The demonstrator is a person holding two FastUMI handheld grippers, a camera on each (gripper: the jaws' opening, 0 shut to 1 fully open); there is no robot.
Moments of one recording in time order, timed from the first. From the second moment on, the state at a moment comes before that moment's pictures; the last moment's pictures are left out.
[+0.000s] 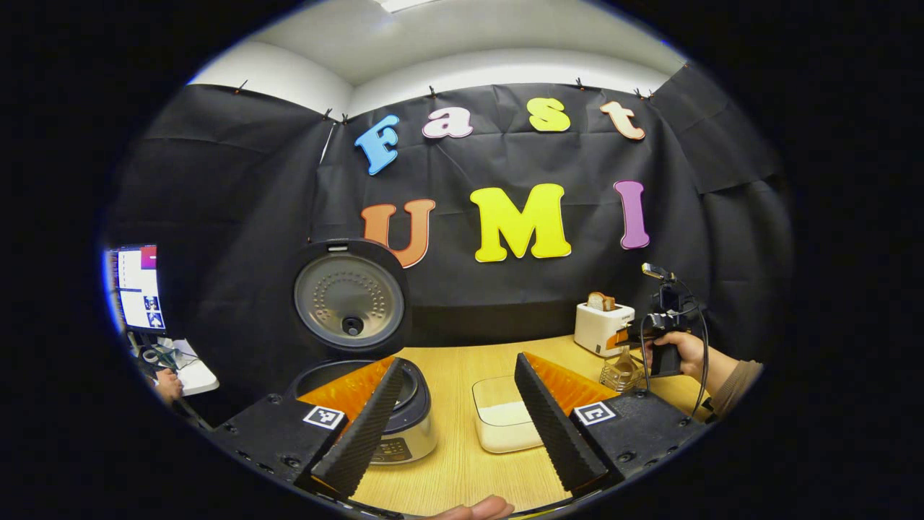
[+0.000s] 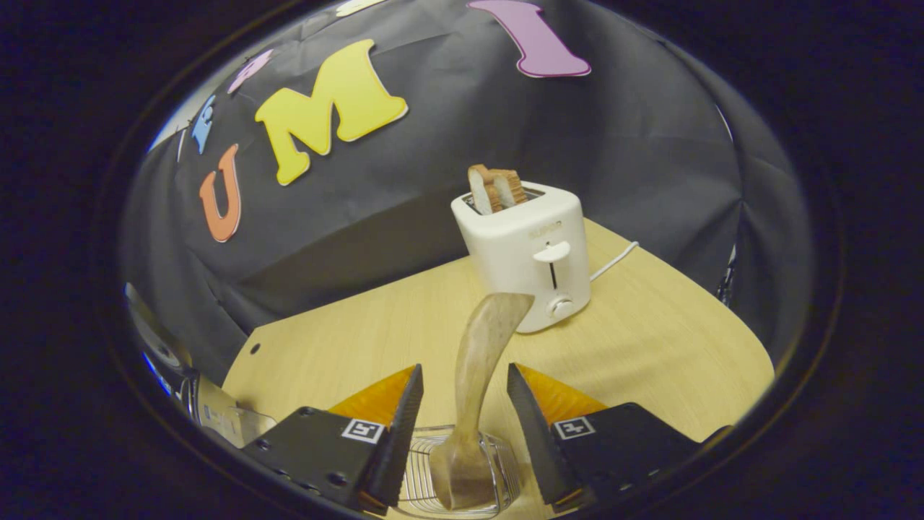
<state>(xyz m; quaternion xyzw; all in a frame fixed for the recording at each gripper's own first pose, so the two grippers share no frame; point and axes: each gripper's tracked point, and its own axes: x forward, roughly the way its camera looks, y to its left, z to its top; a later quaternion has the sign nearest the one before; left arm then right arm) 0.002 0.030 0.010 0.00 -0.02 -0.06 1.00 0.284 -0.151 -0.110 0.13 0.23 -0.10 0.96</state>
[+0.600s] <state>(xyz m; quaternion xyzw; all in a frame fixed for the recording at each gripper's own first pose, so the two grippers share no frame) 0.003 0.063 0.015 -0.01 -0.03 -0.04 1.00 0.260 -0.124 -0.065 0.03 0.18 -0.12 0.98</state>
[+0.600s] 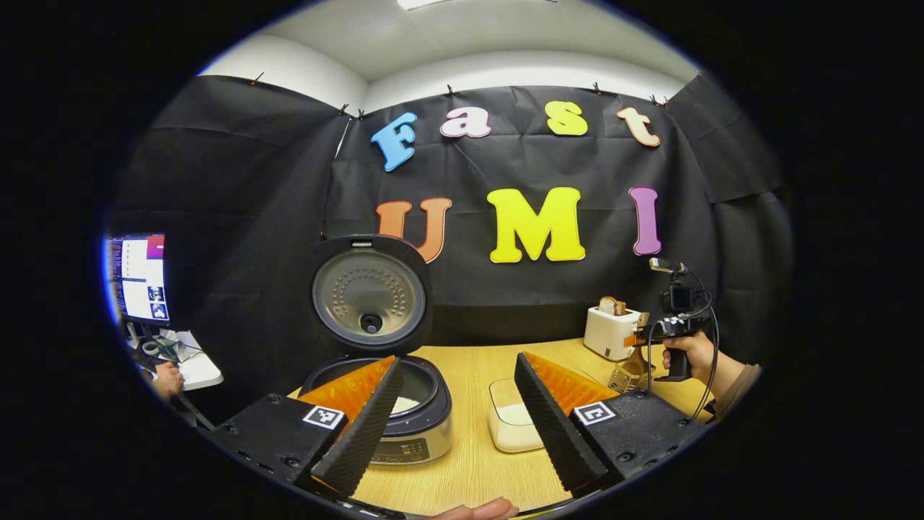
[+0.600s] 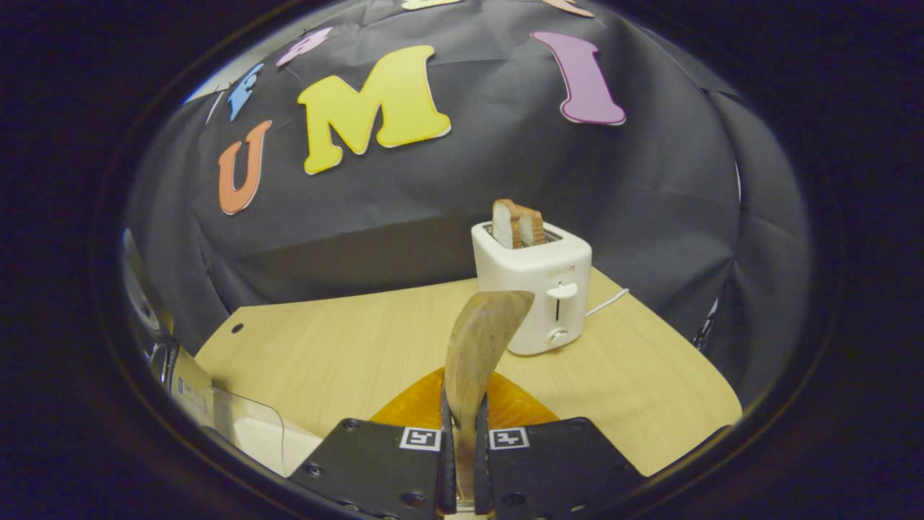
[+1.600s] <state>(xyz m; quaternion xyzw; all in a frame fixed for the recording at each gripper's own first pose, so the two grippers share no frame) -0.003 0.077 0.014 -0.02 -0.02 -0.05 1.00 0.211 0.056 0.014 -0.03 0.10 -0.04 0.99</state>
